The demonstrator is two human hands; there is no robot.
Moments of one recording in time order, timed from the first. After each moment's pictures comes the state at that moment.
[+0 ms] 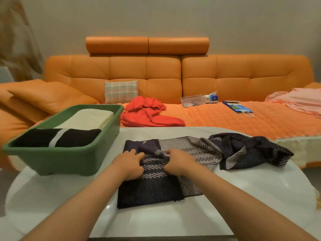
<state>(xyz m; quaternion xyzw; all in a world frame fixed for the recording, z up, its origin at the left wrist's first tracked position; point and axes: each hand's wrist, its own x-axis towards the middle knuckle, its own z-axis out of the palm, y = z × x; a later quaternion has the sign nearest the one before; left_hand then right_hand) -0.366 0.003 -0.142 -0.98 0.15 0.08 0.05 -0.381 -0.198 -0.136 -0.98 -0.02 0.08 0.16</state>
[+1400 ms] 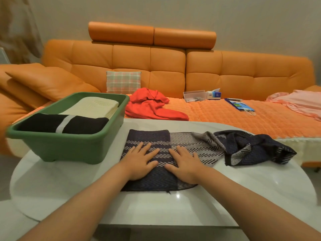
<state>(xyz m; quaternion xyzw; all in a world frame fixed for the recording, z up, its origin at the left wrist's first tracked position) -0.370 0.012 -0.181 -0.98 0.21 0.07 -0.02 -0.397 -0.202 -0.168 -0.99 -0.10 0.11 0.06</state>
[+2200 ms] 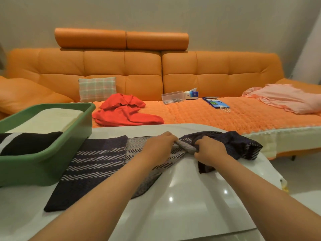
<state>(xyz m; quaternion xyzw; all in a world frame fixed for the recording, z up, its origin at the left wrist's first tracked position) -0.340 -0.168 -0.130 -0.93 0.32 -0.11 -0.13 -0.376 -0.371 -0.132 -1.00 0.07 -0.03 0.01</state>
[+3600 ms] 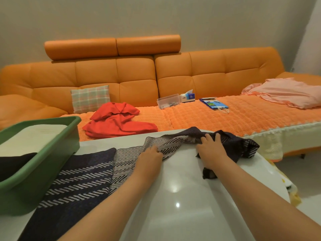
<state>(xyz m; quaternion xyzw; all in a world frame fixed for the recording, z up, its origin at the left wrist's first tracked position) -0.303 -0.193 -0.178 -0.95 0.25 -0.19 0.01 -0.326 -0.422 -0.154 -0.98 0.02 0.00 -0.20</state>
